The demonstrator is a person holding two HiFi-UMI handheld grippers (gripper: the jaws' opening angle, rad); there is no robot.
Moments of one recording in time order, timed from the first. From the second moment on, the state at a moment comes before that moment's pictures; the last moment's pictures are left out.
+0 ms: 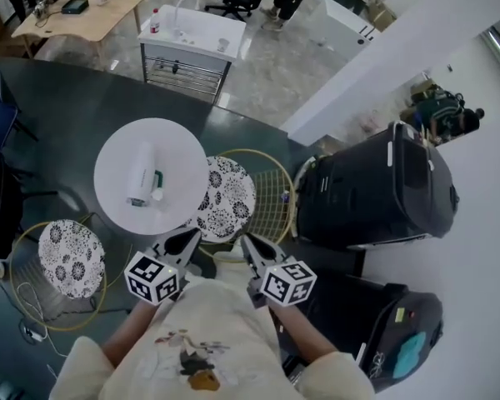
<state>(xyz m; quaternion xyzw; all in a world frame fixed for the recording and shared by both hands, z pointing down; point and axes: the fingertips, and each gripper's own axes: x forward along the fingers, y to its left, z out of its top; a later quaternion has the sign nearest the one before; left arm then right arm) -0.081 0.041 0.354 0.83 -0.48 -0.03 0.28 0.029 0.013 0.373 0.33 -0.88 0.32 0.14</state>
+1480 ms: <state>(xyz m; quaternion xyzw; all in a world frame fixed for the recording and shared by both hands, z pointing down) 0.099 -0.098 0.433 0.83 -0.44 0.09 0.33 0.228 -0.124 0.495 0.37 -0.82 0.40 0.19</state>
